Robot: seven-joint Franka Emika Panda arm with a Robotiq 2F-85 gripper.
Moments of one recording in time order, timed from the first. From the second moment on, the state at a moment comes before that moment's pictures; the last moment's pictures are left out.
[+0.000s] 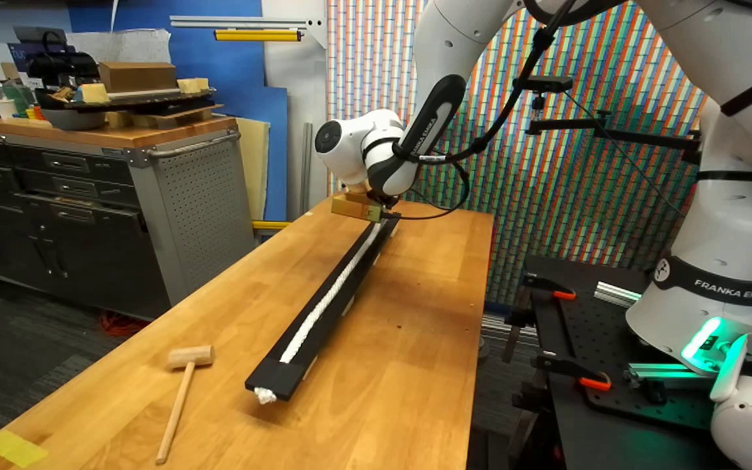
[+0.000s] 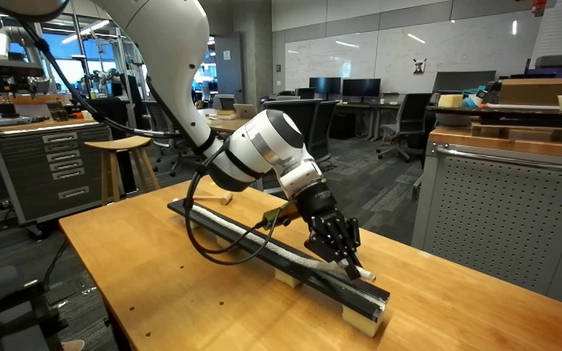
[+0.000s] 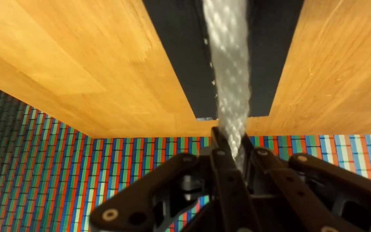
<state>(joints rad) 0.06 0.81 -0.34 -1.71 -0.86 2.26 2.20</state>
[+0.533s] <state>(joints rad) 0.05 0.84 -0.33 -1.71 -0.87 2.26 2.17</state>
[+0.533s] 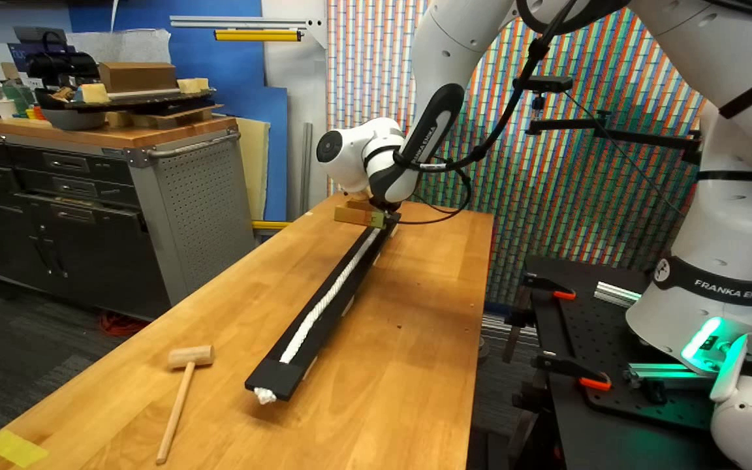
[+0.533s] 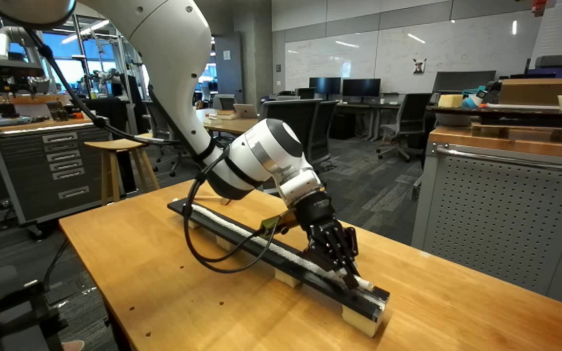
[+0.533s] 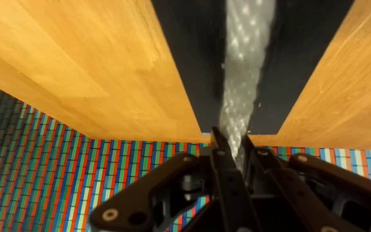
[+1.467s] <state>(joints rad) 0.03 0.85 -0.33 -1.71 -0.93 2.36 2.13</state>
